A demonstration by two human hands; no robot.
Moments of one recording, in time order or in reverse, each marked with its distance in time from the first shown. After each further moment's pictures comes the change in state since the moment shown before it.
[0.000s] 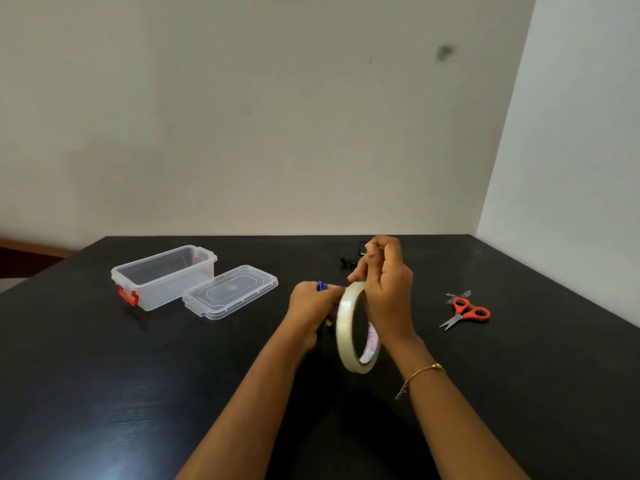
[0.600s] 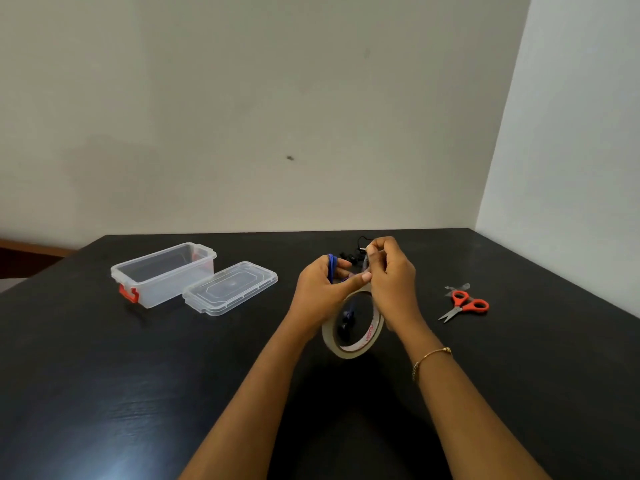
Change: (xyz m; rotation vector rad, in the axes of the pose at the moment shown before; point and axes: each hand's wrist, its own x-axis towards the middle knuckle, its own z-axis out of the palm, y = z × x) left_hand -0.001 0.001 0.004 0.185 -0.071 0.483; right_hand 0.008 0.010 -0.010 -0.111 -0.092 0.300
